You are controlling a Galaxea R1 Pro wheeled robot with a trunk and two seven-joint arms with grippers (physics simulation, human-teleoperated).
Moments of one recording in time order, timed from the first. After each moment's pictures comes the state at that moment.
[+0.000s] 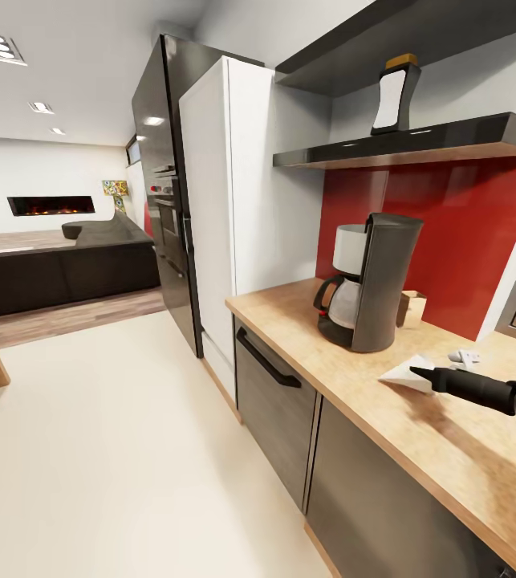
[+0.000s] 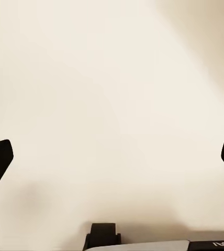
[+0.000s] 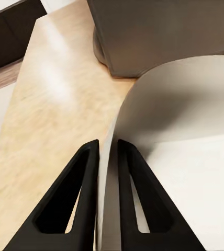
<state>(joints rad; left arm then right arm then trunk) 0.01 0.01 0.00 -0.49 -0.01 -0.18 0.00 -0.68 -0.40 -0.38 -1.01 0.01 0.64 0.97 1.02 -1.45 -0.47</state>
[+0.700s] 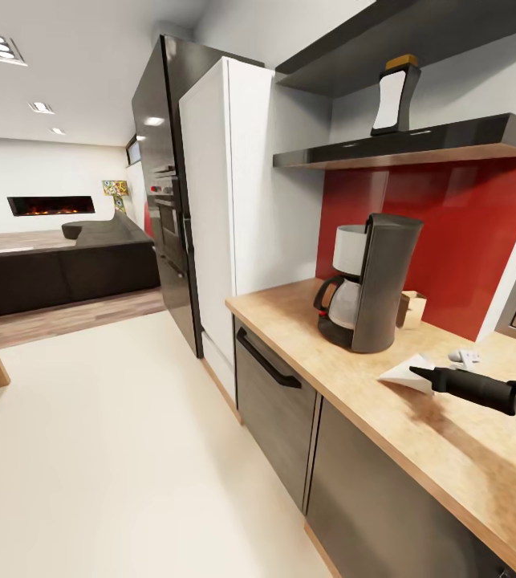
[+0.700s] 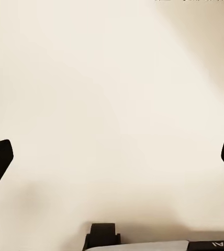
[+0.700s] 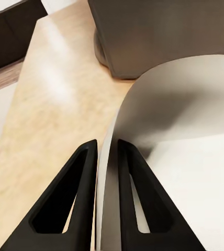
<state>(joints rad) 0.01 0.00 0.00 -0.49 -0.01 -0.18 0.00 -0.68 -0.40 -0.38 -1.01 0.00 0.64 0.97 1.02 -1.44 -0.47</state>
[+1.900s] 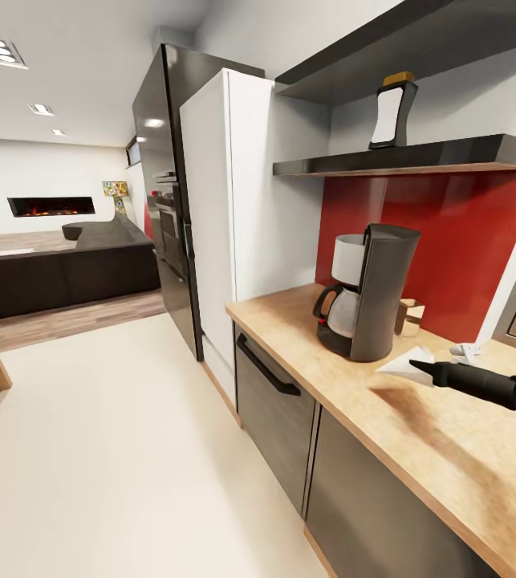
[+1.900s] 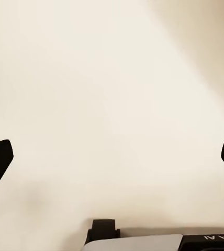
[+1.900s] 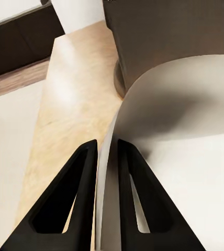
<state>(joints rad) 0.01 0.00 0.00 -0.49 -0.01 -0.18 0.00 -0.67 -0.40 -0.38 -1.07 0.00 0.64 1.00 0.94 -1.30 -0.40</state>
